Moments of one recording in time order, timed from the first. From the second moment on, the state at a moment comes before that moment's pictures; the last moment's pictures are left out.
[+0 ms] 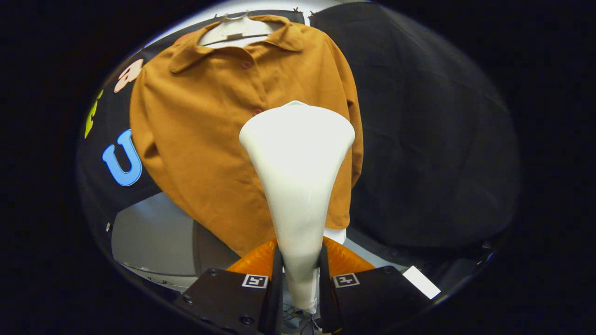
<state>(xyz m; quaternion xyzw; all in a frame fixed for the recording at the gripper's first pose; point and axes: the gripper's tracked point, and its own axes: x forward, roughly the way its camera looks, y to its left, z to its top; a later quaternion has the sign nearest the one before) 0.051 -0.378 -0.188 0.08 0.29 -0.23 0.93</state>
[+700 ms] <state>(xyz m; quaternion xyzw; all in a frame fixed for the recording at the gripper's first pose) 0.037 -0.106 -0.095 0.04 0.19 -0.11 0.98</state>
